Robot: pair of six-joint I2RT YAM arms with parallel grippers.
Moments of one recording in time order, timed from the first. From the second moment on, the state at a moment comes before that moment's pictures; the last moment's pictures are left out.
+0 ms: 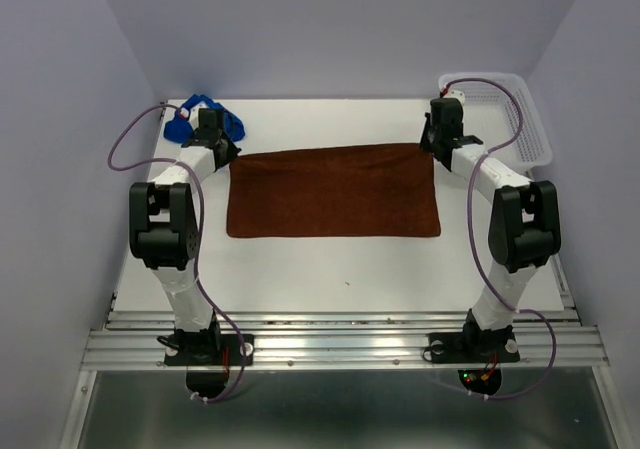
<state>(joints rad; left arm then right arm) -0.05 1.92 1.40 -0.23 -0.17 -0.61 0.17 1.87 1.41 -0.14 0.31 0.28</state>
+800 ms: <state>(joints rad) -0.05 1.50 0.91 -0.09 -0.08 -0.47 0.17 1.47 0.99 -0.10 0.30 0.32</state>
